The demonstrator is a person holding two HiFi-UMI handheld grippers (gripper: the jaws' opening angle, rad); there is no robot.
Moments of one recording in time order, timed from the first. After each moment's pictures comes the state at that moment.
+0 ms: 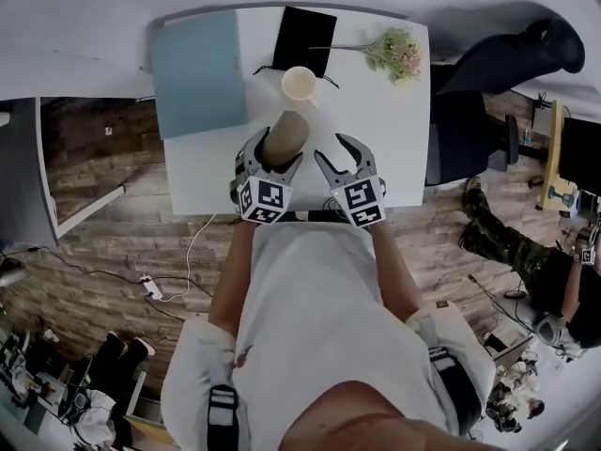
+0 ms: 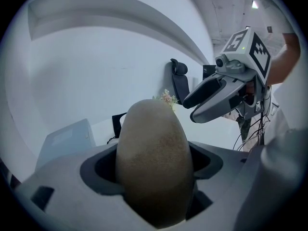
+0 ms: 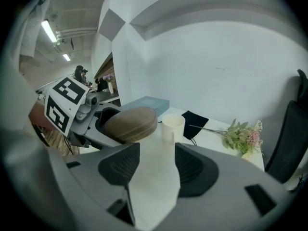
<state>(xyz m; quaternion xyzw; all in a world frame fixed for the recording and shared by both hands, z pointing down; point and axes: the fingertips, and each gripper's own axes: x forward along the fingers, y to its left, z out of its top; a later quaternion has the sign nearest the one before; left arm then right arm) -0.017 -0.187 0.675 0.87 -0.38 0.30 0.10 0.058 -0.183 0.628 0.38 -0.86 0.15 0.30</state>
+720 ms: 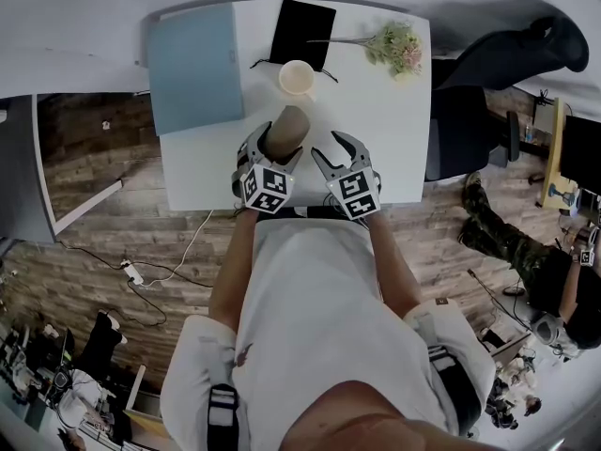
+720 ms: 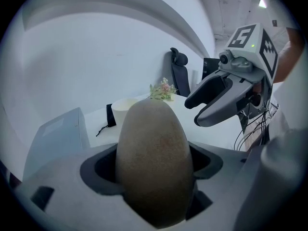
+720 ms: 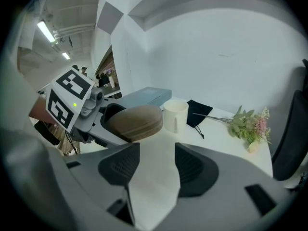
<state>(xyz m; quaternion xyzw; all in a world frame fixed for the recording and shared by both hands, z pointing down) -0.007 -0.185 0.715 0.86 -0.36 0.34 0.13 0.062 -0.174 0.668 0.36 -0.86 0.18 0.33</state>
